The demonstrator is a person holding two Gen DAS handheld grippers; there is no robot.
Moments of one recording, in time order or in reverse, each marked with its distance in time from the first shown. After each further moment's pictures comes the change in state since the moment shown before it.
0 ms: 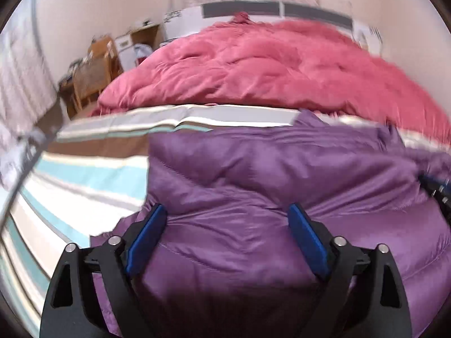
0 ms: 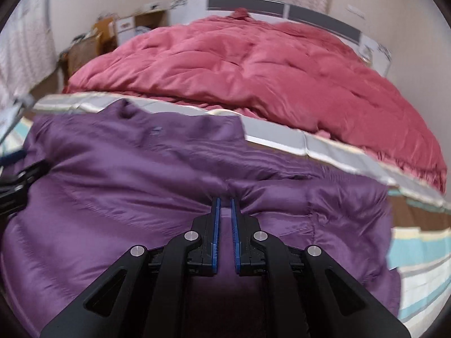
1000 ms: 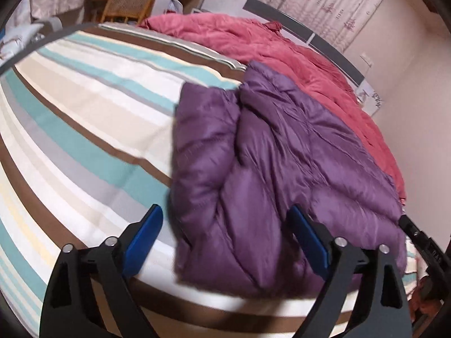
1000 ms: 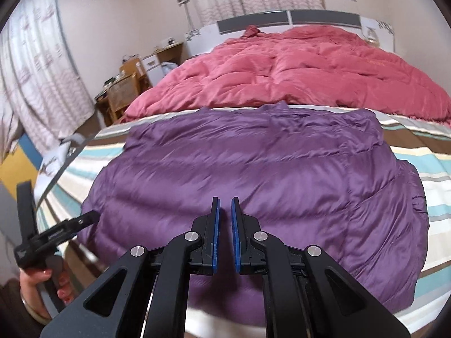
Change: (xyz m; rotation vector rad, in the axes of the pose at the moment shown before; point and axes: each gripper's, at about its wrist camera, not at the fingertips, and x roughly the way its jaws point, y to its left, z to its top) left arm -0.061 0.094 -0.131 -0.385 0.068 -0.276; right arm -0.132 0.044 -0.087 0.130 -0.103 0.254
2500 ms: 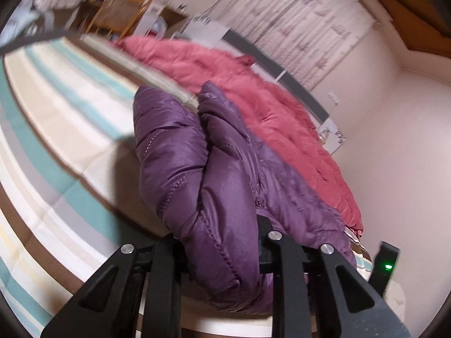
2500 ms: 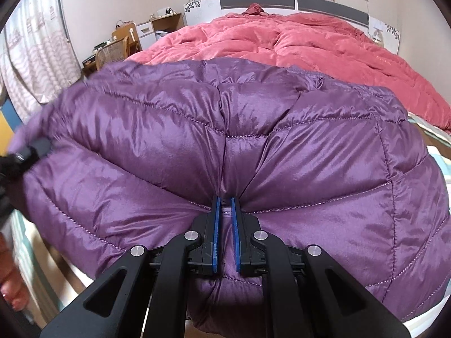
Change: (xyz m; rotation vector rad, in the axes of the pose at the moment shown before) left arm -0.026 -0.047 -0.002 -0.047 -0.209 -0.217; right arm 0.060 0.012 -0.023 -0.086 0.123 -0.111
